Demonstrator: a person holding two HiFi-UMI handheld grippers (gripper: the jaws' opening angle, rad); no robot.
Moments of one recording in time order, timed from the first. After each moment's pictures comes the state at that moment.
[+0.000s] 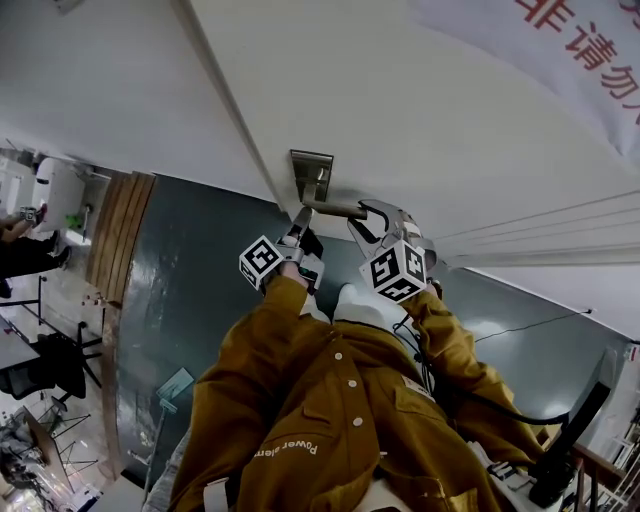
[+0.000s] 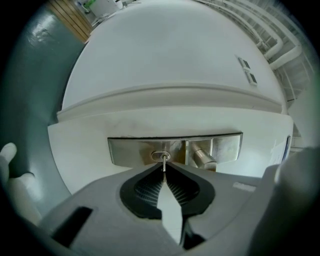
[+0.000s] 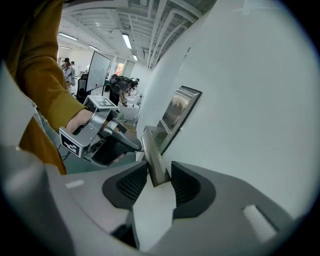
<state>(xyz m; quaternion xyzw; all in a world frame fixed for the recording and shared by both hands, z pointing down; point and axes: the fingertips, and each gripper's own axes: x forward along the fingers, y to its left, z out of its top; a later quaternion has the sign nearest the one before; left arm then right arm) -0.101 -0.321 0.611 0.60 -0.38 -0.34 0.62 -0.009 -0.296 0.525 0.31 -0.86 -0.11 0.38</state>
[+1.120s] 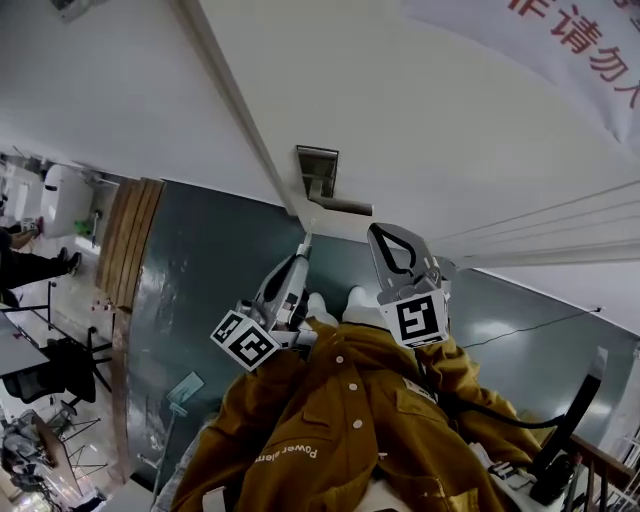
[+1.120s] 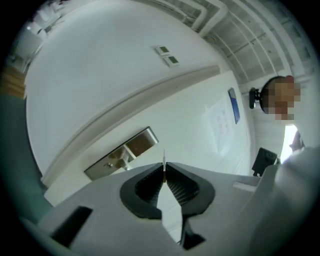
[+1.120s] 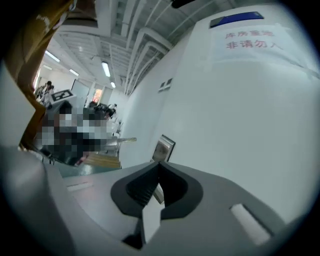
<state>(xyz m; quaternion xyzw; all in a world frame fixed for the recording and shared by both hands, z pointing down) -0.114 -0.198 0.436 0.80 -0.38 -0.25 0.40 -0.007 -0.241 0.413 0.40 -0.88 -0.12 0.21</state>
